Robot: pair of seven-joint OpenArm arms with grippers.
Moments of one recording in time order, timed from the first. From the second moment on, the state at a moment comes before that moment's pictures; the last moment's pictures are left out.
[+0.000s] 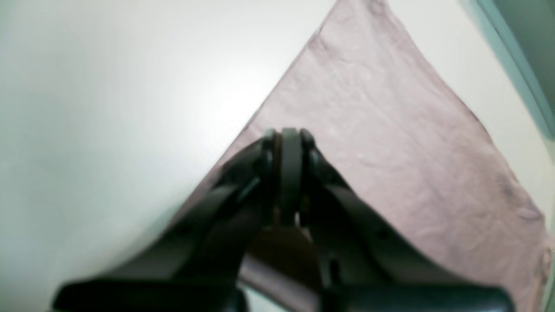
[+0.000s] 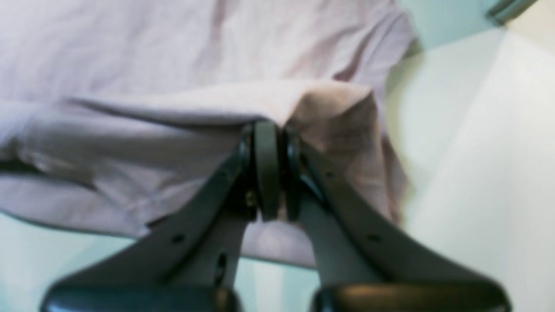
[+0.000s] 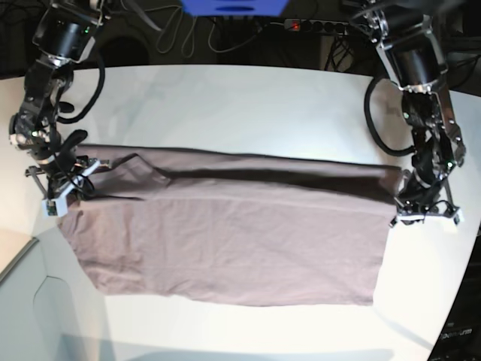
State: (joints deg) left arm -9.9 -8.4 -25.6 70.4 -30.5 -1.1 31.6; right arm 1.4 5.9 30.1 78.7 -1.0 34.9 -29.4
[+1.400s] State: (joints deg) left arm -5.1 -9.3 -25.9 62.7 -30.8 -1.2 30.2; right arm -9.5 8.6 30.8 84.6 -0.6 34.9 -28.9
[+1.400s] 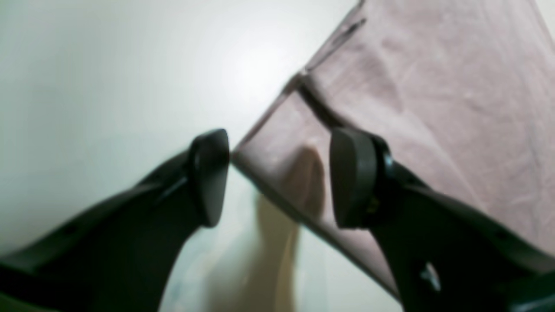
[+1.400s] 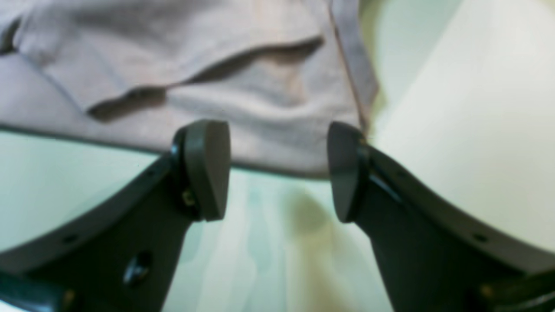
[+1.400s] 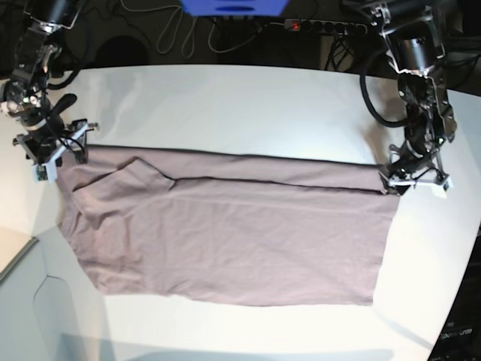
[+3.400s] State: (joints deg) left arm 0.2 -9.3 -25.9 75.9 -31.0 -0.7 35.7; right arm -10.0 14.5 34.2 82.3 -0.7 39.0 -22.4
